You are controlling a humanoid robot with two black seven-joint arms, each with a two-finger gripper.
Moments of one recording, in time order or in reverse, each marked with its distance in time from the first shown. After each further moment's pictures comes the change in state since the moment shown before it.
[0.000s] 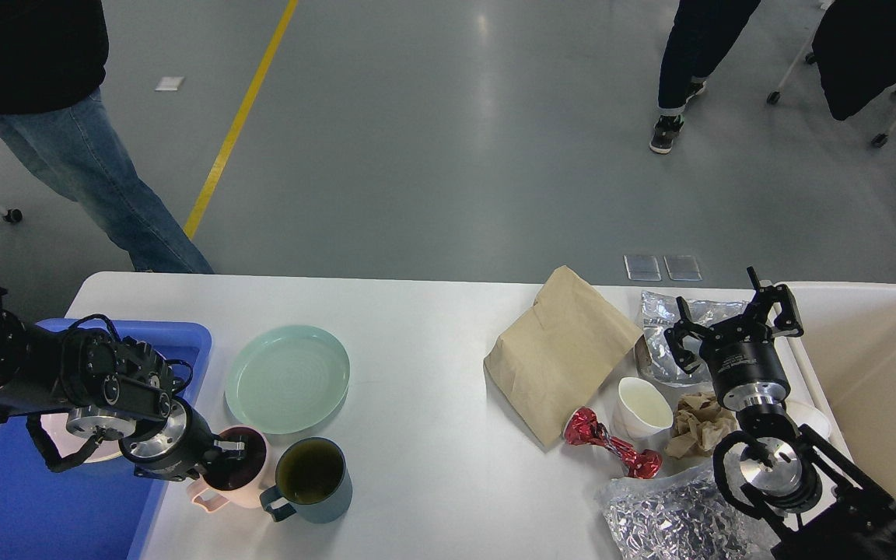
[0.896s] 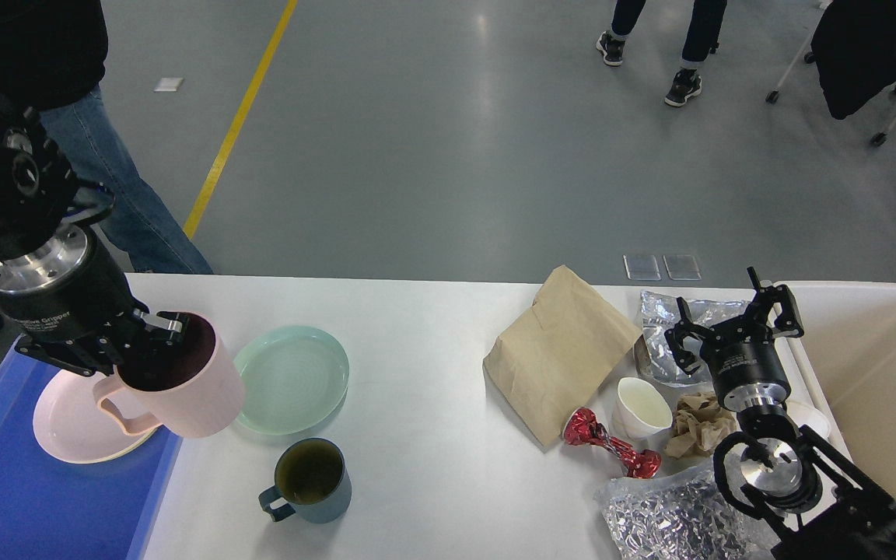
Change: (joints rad) left arm -1.063 0.024 0.265 -0.485 -0.033 -0.598 -0.073; right arm 0.000 0.000 0.000 -0.002 0.000 0.000 0.000
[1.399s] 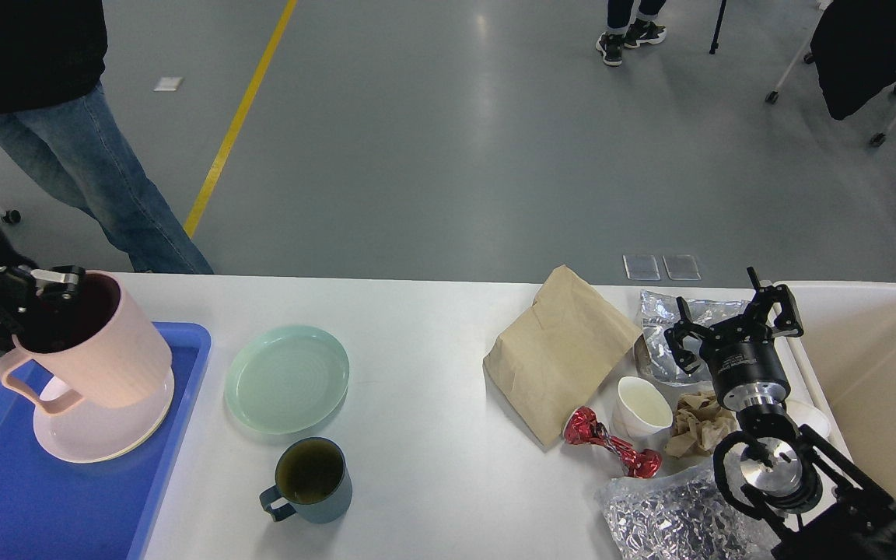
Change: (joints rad) left arm 0.074 0.190 0.149 0.166 0.062 -0.075 -0.038; right arm 0.000 0.000 0.000 0.000 0.000 0.000 -0.001
